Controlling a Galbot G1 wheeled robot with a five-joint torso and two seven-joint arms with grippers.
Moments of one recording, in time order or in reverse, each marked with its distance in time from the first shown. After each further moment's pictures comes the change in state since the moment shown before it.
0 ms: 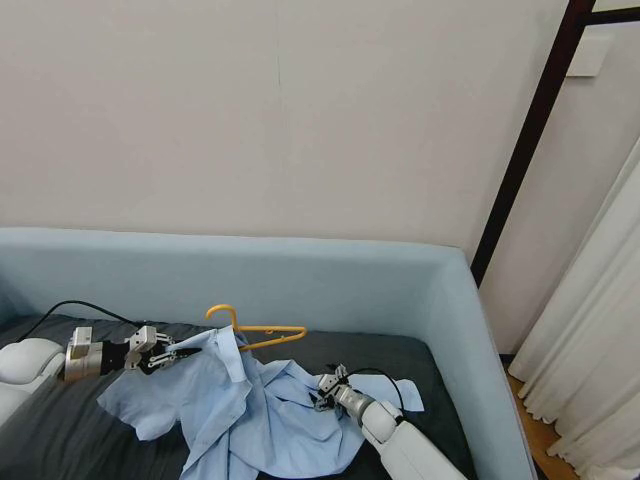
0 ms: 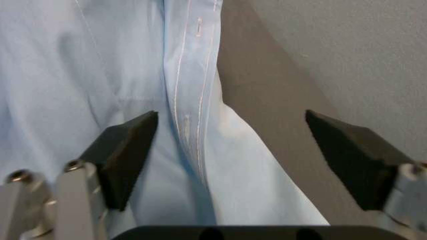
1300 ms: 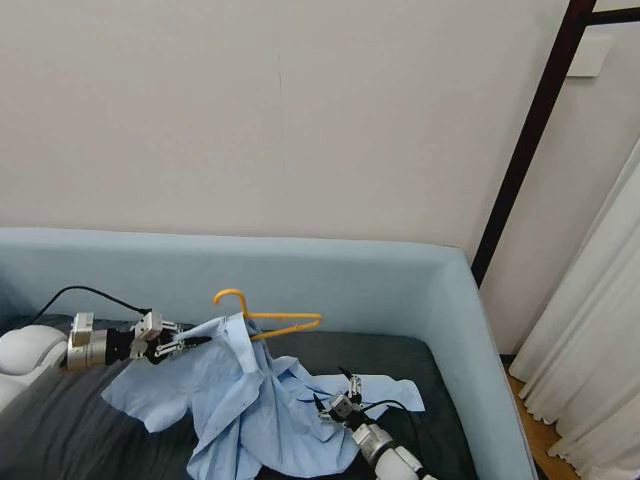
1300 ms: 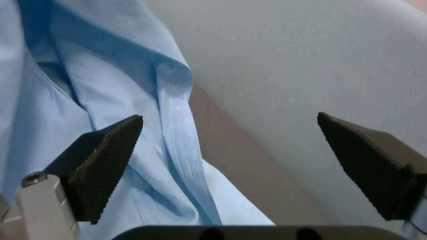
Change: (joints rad) left arm 0.059 0.038 -0.028 -0.116 -0.033 0.048 0.004; right arm -0.238 -0.157 -0.128 0.346 0.074 0.175 0.361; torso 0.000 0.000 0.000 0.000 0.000
